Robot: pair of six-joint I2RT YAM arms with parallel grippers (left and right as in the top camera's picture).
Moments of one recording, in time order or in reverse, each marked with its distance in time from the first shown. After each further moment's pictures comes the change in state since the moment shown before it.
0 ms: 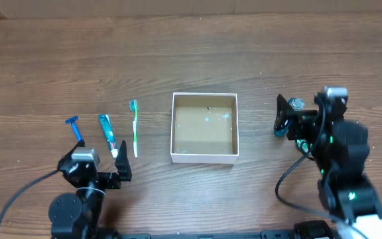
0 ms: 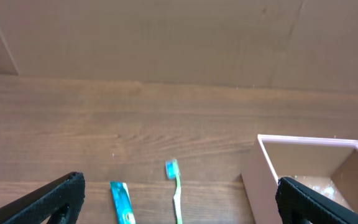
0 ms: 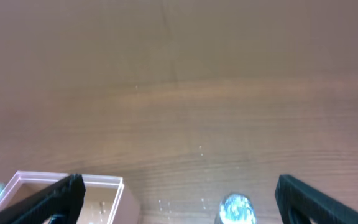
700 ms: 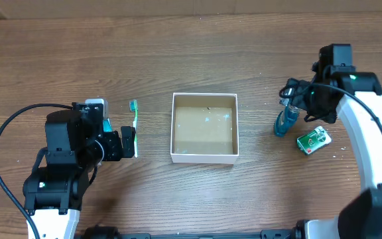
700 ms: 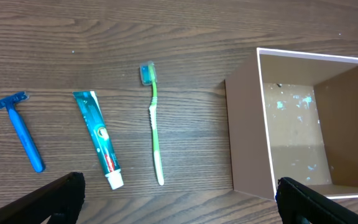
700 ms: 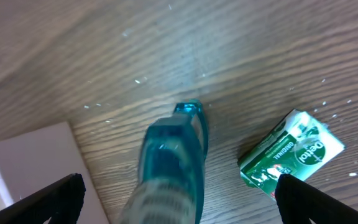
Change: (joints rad) left arm 0.000 0.758 0.537 -0.446 0.117 0.000; right arm -0.161 0.797 0.602 -0.747 -0.040 0.192
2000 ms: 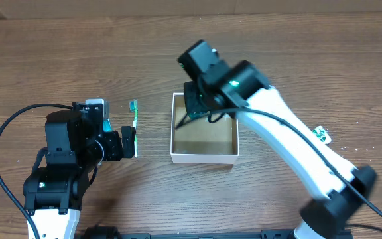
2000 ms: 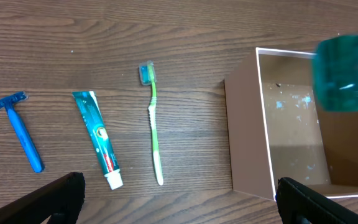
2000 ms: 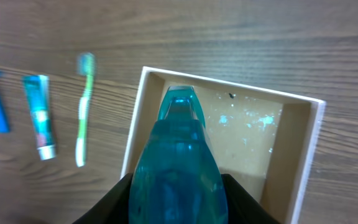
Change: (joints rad) left arm 0.000 0.000 0.000 -0.001 0.003 0.000; right arm 0.750 0.195 0.512 -0.153 0.149 0.205
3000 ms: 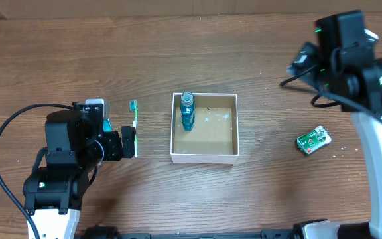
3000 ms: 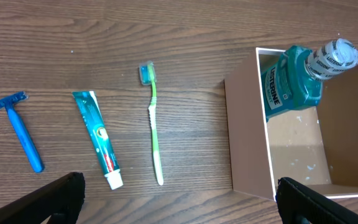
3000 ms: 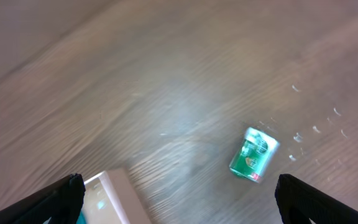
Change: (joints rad) left arm 0.000 0.000 0.000 0.000 0.000 0.000; right arm -0.554 -0.265 0.056 -0.272 0.222 0.184
